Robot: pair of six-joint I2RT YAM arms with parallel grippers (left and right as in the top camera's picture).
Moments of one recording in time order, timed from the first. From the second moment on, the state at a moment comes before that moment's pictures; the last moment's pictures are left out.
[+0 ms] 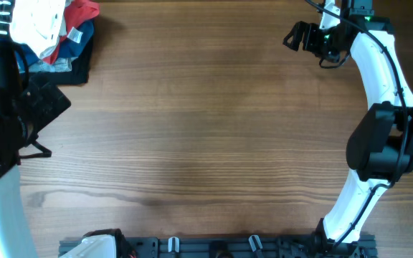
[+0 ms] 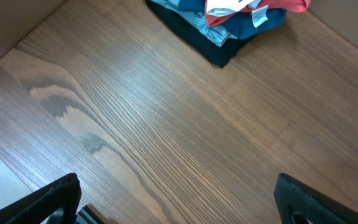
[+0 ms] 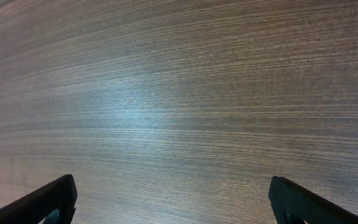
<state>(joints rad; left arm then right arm) 0.08 1.35 2.01 -1.68 -0.34 -0.57 -0.08 2.12 1.85 -0.84 -0.38 0.13</state>
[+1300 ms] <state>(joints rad) 0.15 0.24 0.29 -0.26 -0.03 -0.32 -0.08 2.12 1.85 -0.84 -0.38 0.13</state>
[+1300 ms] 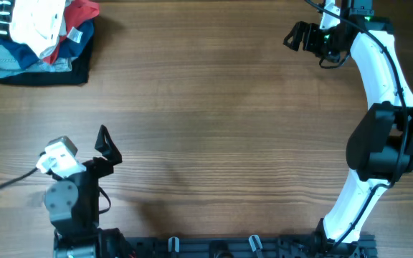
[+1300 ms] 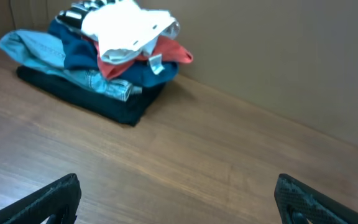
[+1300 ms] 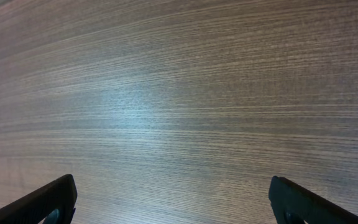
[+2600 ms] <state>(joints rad) 0.15 0.01 0.01 -0.07 -0.02 -0.32 -0.08 2.12 1.85 -0.84 -0.38 0.13</state>
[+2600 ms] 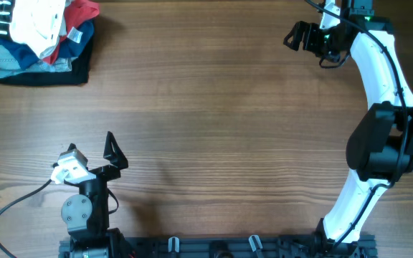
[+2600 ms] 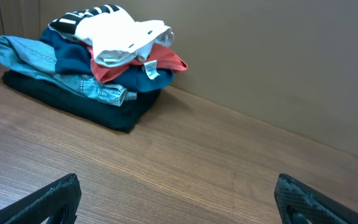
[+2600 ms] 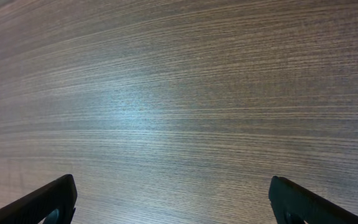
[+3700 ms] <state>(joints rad) 0.15 0.01 0.01 -0.07 -0.02 -0.32 -0.04 1.95 1.84 -0.78 -0.34 -0.03</state>
